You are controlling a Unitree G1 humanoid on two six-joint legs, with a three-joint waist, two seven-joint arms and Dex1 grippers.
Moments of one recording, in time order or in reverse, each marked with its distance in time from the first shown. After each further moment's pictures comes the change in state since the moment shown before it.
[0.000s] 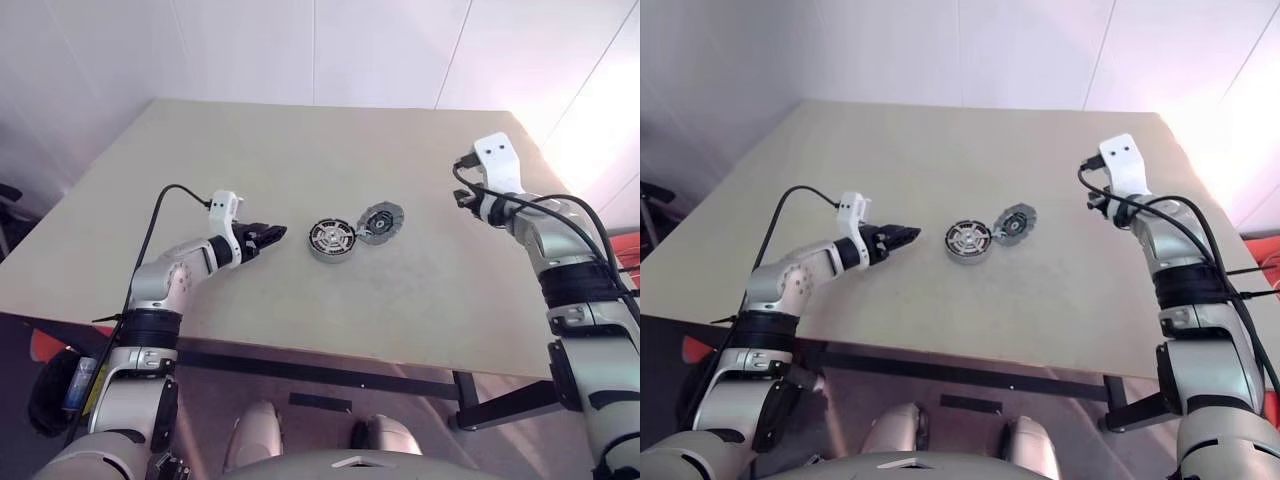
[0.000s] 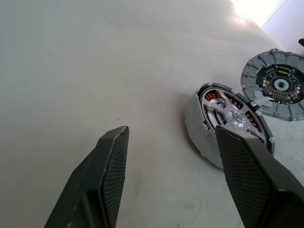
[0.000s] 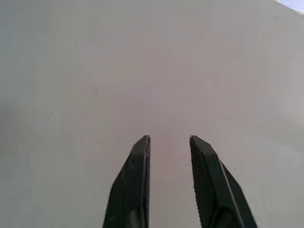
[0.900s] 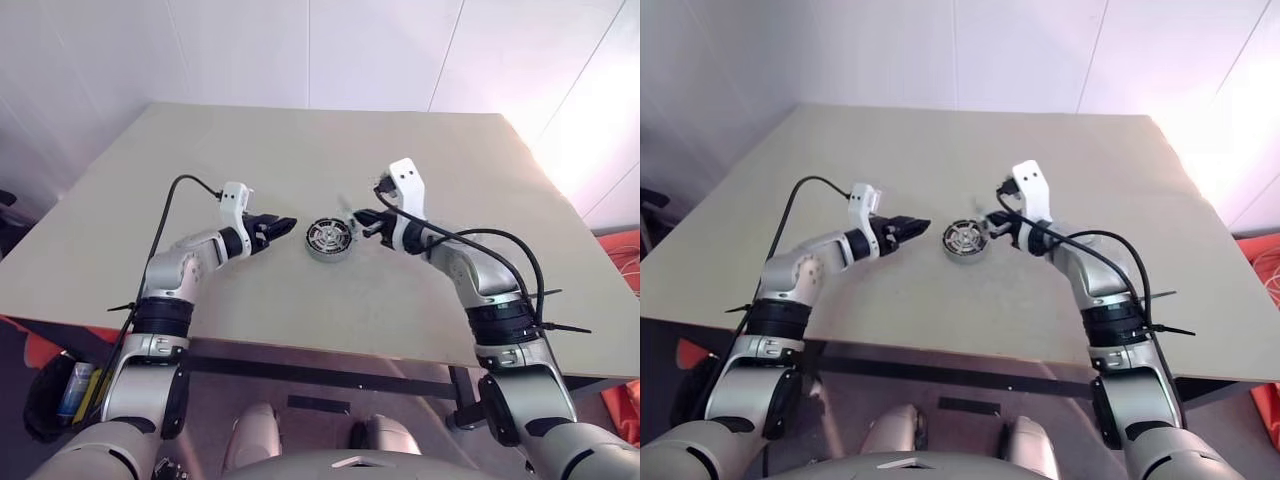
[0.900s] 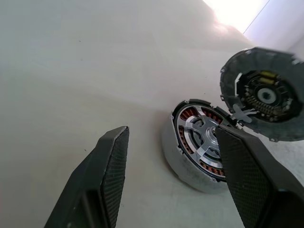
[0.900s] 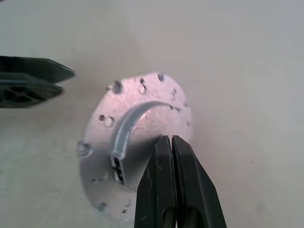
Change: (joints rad) left arm -0.032 -0.044 0.001 0.027 0.027 -0.028 -0.009; right arm 0.102 0.404 0.018 -0.397 0.129 0.205 0.155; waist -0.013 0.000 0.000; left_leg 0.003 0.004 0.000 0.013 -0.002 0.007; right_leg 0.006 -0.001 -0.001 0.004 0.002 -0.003
